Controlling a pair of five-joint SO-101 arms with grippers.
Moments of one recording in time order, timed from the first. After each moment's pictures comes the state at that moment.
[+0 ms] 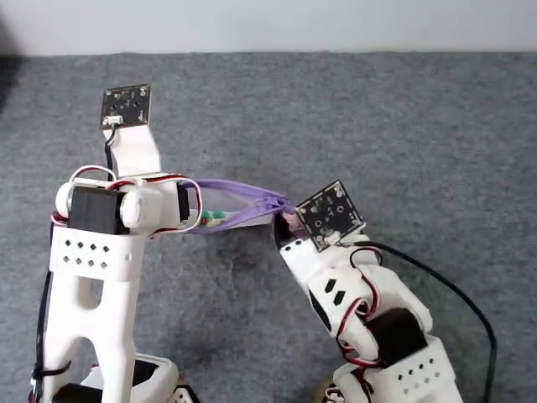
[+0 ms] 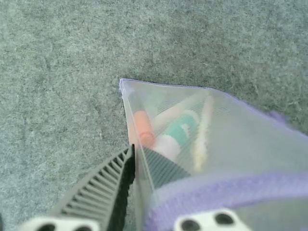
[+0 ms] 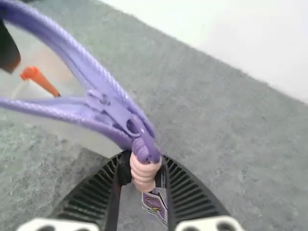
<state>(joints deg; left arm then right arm) 6.3 -27.1 11.5 95.8 20.1 -28.2 -71.9 56.3 51.5 9.5</state>
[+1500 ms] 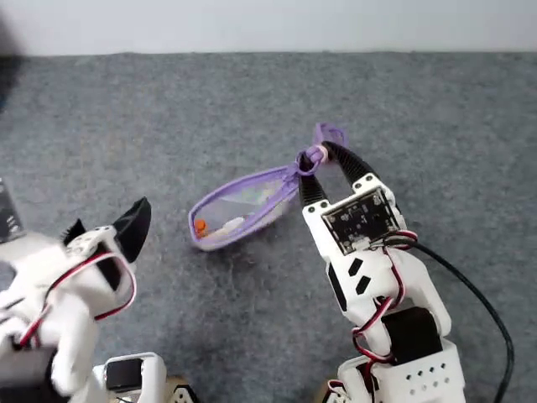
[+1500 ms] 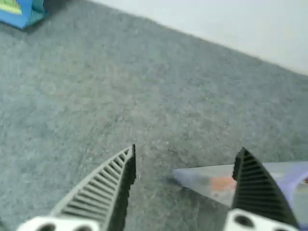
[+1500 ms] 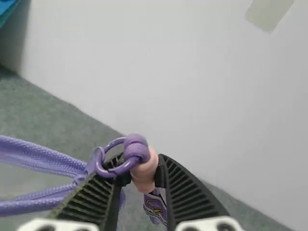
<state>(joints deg) -13.0 -64.9 24.5 92.6 18.3 -19.8 -71.8 52.6 30.5 19.0</state>
